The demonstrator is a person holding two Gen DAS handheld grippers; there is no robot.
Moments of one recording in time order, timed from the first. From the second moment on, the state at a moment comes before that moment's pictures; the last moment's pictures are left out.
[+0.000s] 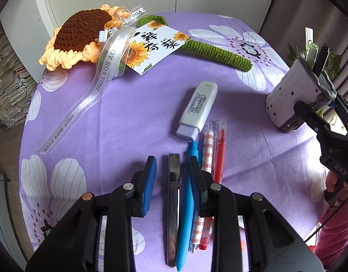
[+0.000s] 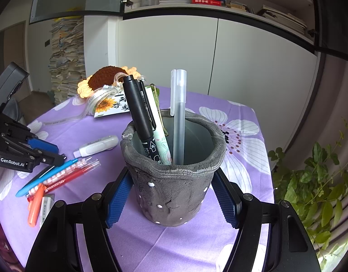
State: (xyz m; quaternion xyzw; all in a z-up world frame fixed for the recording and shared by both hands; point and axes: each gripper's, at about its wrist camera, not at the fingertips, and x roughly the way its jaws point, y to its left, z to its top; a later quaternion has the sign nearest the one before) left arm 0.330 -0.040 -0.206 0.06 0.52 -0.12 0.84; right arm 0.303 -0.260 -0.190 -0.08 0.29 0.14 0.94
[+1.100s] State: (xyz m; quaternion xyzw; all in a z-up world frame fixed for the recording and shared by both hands) left arm 0.321 -0.028 -0.177 0.03 0.50 -0.12 0.86; right arm 0.303 -0.260 -0.190 -0.08 0.29 0.14 0.94
